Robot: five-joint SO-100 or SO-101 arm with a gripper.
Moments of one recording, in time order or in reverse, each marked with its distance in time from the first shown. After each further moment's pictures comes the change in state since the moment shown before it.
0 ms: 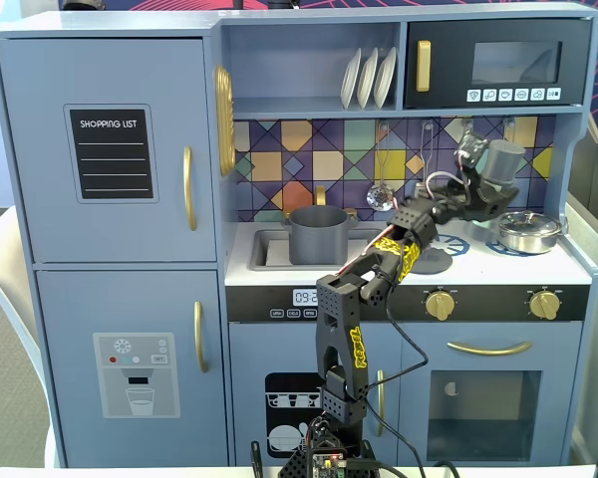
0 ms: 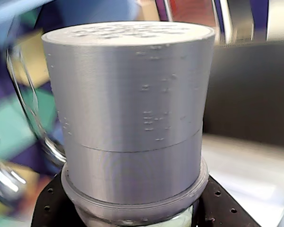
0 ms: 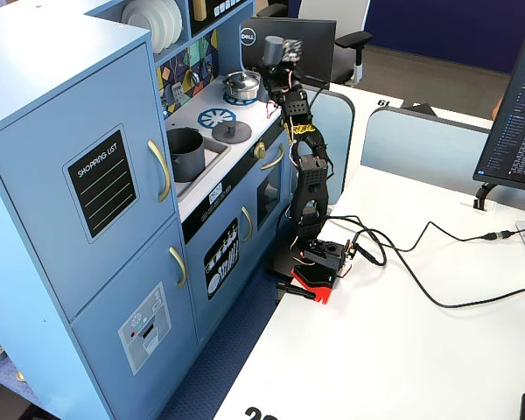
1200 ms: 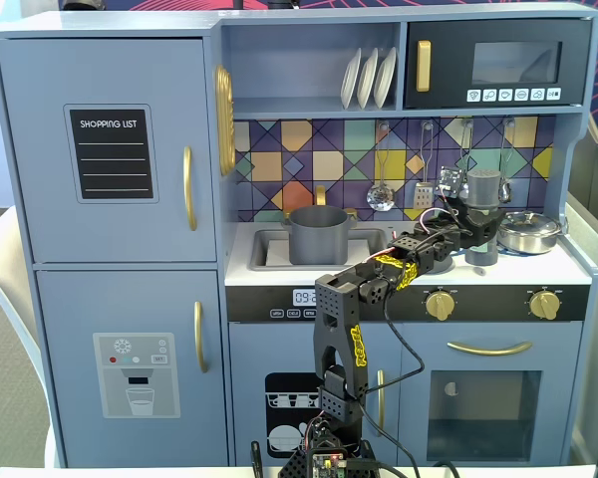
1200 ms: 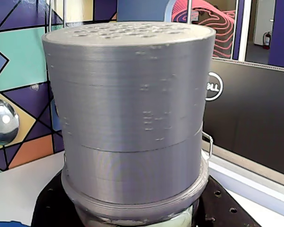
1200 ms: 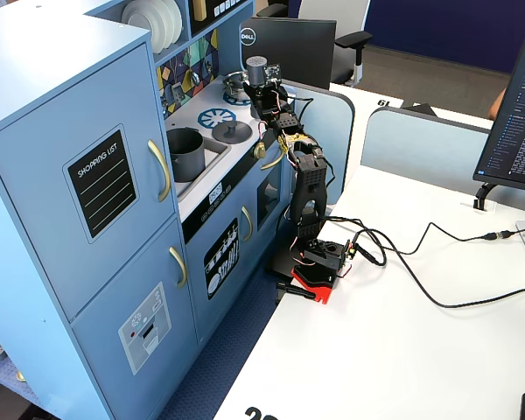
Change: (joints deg) arm -4.4 0.0 21.1 -25.0 -9.4
